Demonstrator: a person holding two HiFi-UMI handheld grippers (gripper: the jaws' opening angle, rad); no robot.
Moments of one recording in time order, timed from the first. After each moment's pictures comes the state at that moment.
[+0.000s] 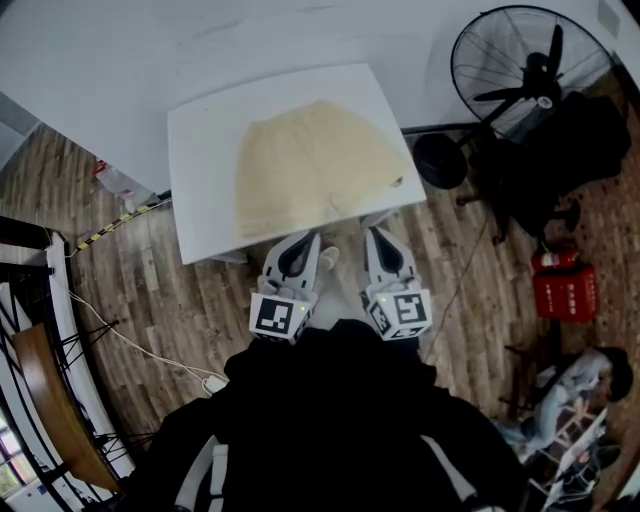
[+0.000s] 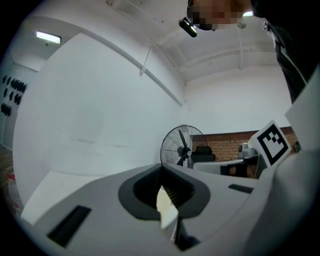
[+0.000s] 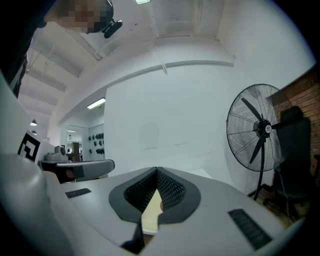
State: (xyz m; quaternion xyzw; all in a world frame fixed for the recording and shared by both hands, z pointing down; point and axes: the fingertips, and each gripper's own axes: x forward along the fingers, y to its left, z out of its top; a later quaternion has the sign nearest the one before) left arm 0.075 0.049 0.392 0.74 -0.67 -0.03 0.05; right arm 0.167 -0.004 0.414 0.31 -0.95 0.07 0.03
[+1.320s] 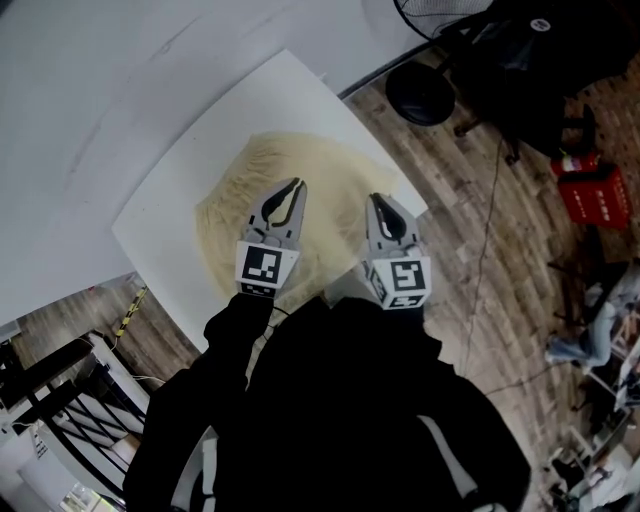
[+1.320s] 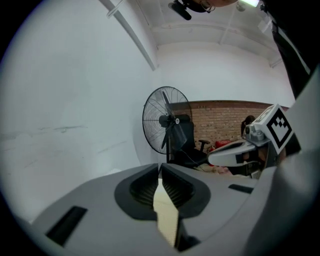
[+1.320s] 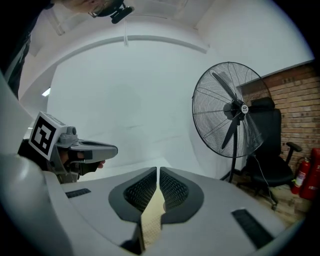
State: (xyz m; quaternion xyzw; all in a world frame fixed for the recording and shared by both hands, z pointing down) left arm 0.019 -0.293 0.491 0.86 -0.48 0.18 0.04; right arm 0.148 -0.274 0.526 0.50 -0.85 0.13 0.10
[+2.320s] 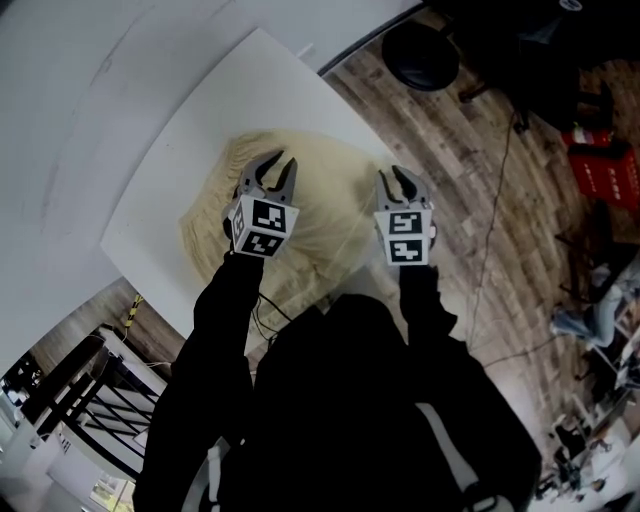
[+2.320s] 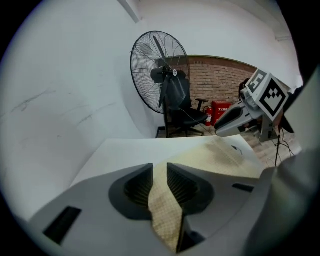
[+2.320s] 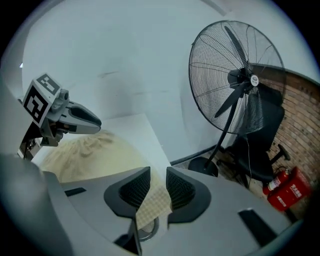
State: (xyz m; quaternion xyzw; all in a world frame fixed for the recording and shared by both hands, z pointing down) left arm 0.004 -0.379 0.633 0.82 -0.42 0.39 0.10; right arm 0.192 -0.356 0.660 0.50 -0.77 0.21 0.33
